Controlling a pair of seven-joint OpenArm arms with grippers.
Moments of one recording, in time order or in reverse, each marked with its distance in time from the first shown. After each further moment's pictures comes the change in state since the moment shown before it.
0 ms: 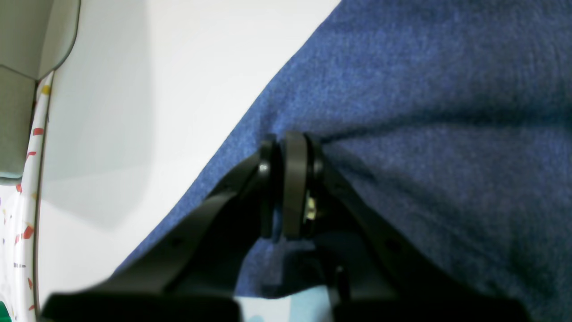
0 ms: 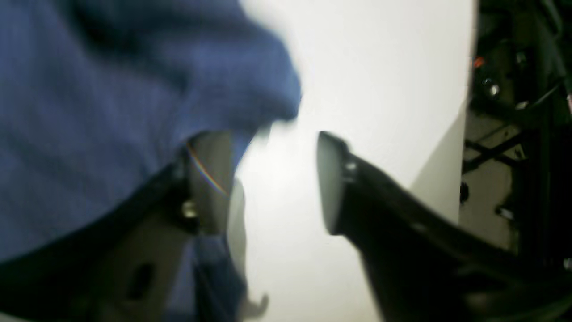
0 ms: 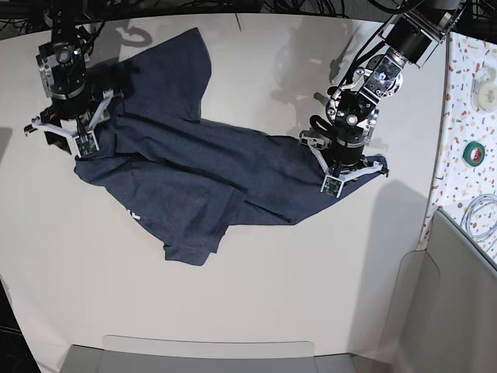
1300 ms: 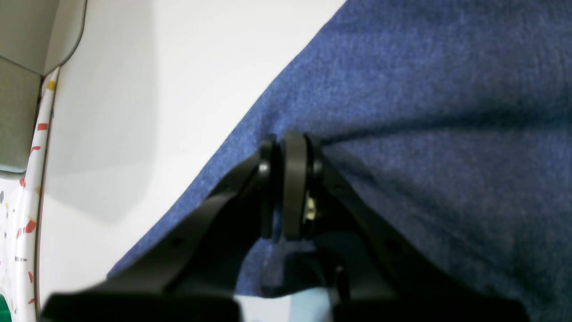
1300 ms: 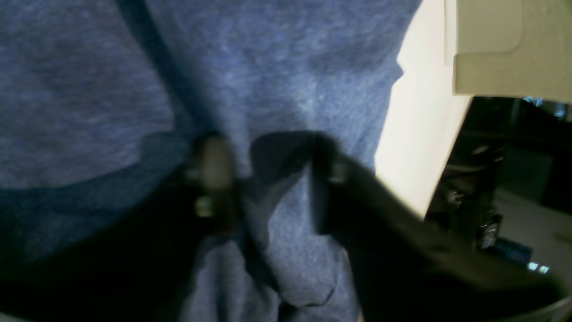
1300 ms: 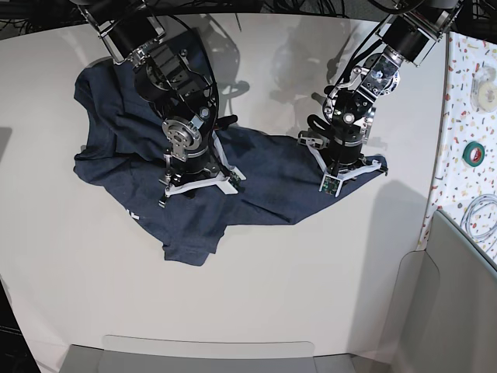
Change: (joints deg) left arm 0.2 1.0 0.0 0.0 0.8 0.5 0.2; right arm 27.9 -10.6 -40.9 -26.8 -27.2 0.3 -10.9
